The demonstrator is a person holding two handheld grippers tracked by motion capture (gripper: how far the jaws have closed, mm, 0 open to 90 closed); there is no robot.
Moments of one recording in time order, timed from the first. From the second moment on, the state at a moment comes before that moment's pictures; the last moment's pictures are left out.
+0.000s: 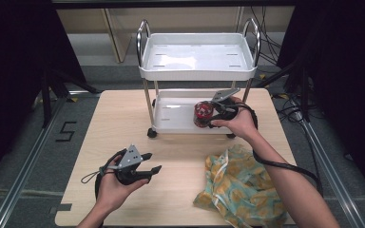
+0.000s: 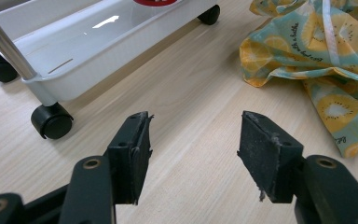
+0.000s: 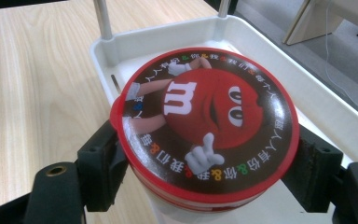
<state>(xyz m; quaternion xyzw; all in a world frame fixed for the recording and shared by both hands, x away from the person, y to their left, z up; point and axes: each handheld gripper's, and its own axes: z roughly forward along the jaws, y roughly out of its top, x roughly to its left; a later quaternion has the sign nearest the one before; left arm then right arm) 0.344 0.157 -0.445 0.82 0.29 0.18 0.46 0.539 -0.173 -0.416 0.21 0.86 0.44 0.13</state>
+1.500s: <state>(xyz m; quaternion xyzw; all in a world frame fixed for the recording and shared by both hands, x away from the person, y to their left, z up) 0.346 0.158 -0.445 0.82 0.28 0.18 0.46 0.549 -0.170 -0.435 0.22 0.87 0.42 0.13</state>
